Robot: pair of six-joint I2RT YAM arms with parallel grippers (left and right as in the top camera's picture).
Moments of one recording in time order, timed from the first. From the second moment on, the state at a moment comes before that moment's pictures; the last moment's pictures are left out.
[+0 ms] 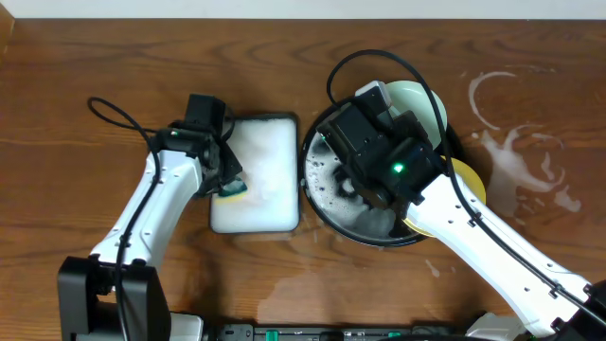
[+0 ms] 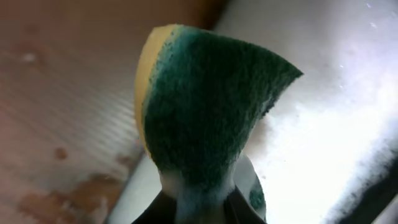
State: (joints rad) left arm -0.13 1.56 1.07 -0.86 -0.03 -0.68; right arm 0.75 1.55 1.42 -0.99 0.87 0.08
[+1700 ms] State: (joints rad) left arm -0.13 1.56 1.05 -0.81 0.10 -0.62; right arm 0.53 1.55 1.39 -0.91 0.46 0.27
